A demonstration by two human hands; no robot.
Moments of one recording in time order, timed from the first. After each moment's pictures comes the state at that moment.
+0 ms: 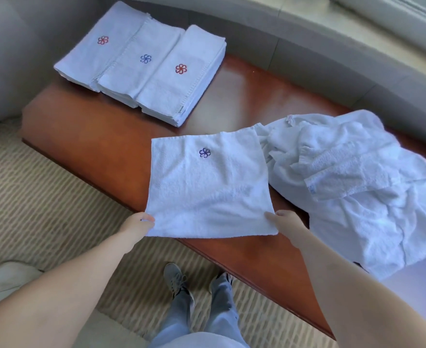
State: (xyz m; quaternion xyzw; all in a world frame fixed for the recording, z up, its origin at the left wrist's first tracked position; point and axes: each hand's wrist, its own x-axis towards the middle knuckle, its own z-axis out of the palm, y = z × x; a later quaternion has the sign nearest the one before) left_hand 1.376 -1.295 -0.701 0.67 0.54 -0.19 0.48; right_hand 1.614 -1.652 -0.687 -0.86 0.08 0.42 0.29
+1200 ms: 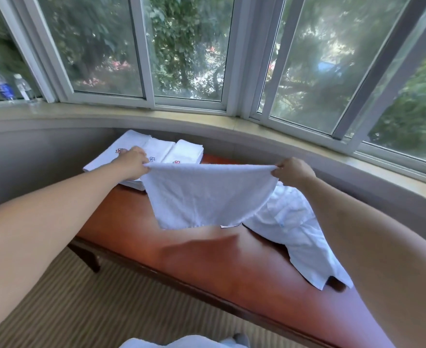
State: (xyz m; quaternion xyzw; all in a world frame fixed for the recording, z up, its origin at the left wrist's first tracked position) left_hand 1.458 -1.182 -0.367 0.98 0.16 -0.06 0.05; right_hand 1.610 -1.602 -0.352 -0.98 -0.10 0.06 0.15
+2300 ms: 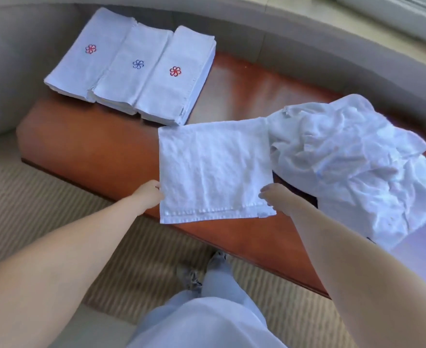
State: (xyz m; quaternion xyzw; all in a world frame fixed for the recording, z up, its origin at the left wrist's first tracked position) left_hand 1.459 -1.223 -0.648 0.78 0.40 -0.30 0.38; right_hand 1.622 -1.561 -0.652 -0.87 0.04 0.46 0.20
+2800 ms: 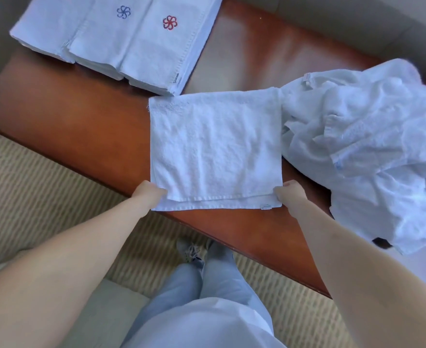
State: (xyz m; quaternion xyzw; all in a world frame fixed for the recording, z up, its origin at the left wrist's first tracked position) left_hand 1.457 -1.257 -0.731 0.69 0.55 -0.31 0.36; right_hand 1.630 -1.602 -0.746 -0.85 0.22 0.40 0.26
